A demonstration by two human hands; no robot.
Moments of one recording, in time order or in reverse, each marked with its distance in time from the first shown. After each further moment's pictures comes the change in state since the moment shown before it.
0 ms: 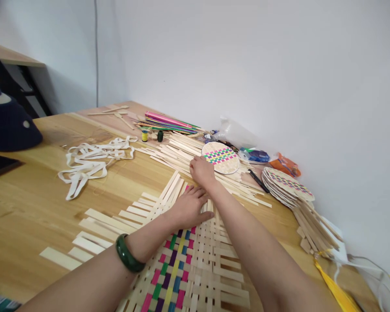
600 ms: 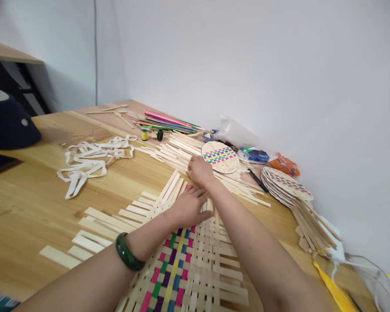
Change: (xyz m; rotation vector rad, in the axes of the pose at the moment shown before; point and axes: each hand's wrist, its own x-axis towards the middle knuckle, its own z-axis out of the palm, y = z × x) left_hand -0.001 -0.001 0.001 -0.039 0.043 0.028; right_hand 0.000 -0.004 -0.011 0.027 -0.112 -0.064
